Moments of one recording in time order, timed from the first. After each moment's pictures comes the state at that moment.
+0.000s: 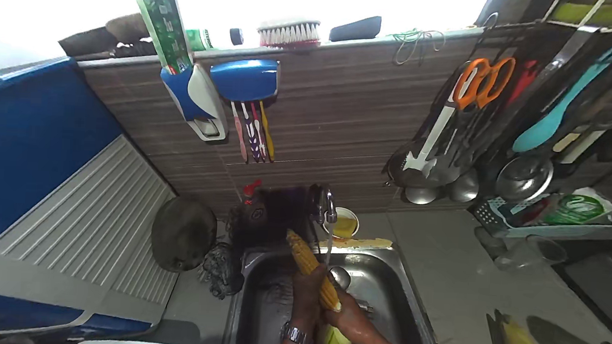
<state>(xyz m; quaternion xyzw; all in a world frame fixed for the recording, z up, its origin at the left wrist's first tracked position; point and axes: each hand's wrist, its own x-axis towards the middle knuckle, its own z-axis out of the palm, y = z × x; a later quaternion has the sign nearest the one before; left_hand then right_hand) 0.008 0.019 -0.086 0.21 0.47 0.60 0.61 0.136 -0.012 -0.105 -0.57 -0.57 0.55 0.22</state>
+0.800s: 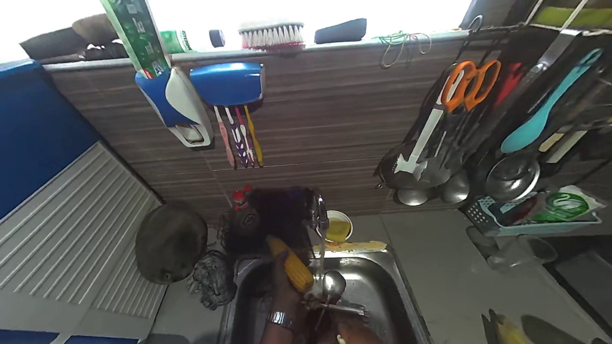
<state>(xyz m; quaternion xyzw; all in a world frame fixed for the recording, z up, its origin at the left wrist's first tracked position) -0.023 0.069 -0.091 0.00 0.39 0.62 0.68 0.174 -0.049 -0.119 -0.54 -0.74 0.40 -0.03</state>
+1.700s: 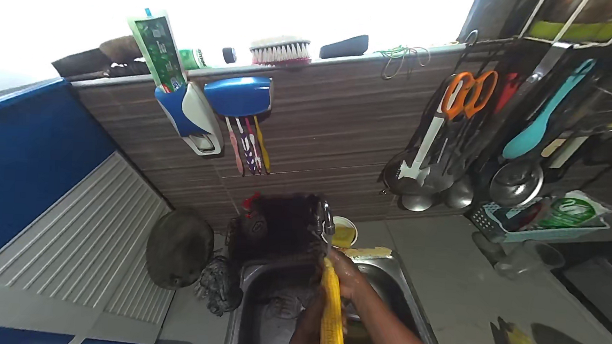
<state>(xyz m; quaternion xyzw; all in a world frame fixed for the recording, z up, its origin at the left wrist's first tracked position) -0.008 0.000 -0.135 0.22 0.34 0.42 0.81 0.115 0.091 -0.061 -0.40 -0.23 0.78 0.42</state>
